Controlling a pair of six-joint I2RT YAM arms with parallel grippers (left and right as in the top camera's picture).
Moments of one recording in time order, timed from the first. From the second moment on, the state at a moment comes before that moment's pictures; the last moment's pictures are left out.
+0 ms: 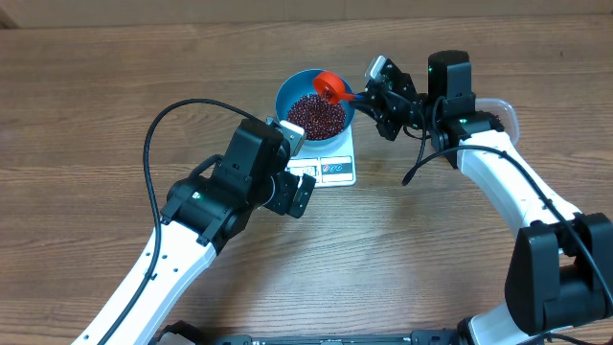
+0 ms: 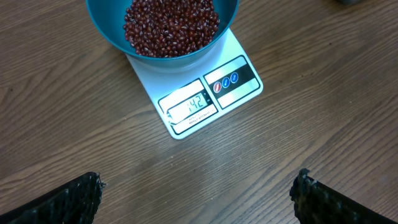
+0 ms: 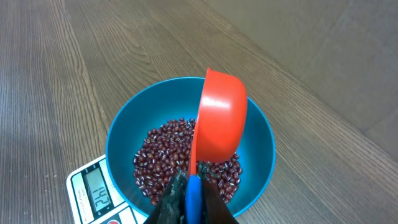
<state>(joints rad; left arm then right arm) -0.53 1.27 1.14 -0.80 0.01 -0.07 0.18 1.73 1.20 -0.12 -0.73 -0.56</state>
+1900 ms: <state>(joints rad) -0.53 1.27 1.14 -0.80 0.01 -0.07 -0.03 1.59 1.20 -0.26 -0.46 -0.32</state>
